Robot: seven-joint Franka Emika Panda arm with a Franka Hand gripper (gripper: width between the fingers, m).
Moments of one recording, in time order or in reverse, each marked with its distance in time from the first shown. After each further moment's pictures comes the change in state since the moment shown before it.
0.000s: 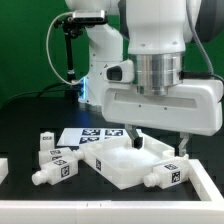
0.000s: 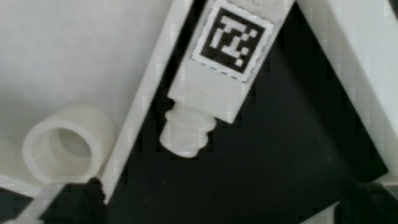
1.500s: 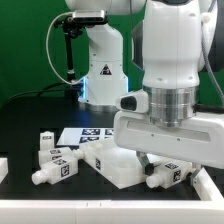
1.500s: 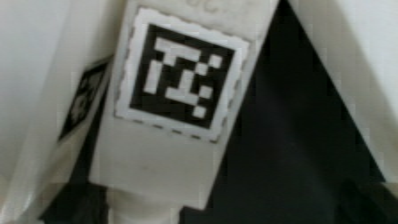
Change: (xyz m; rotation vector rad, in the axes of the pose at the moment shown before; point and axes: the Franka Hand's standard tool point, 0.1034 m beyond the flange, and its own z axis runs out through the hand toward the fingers) arm -0.006 -0.016 0.054 -0.021 0.018 -0.010
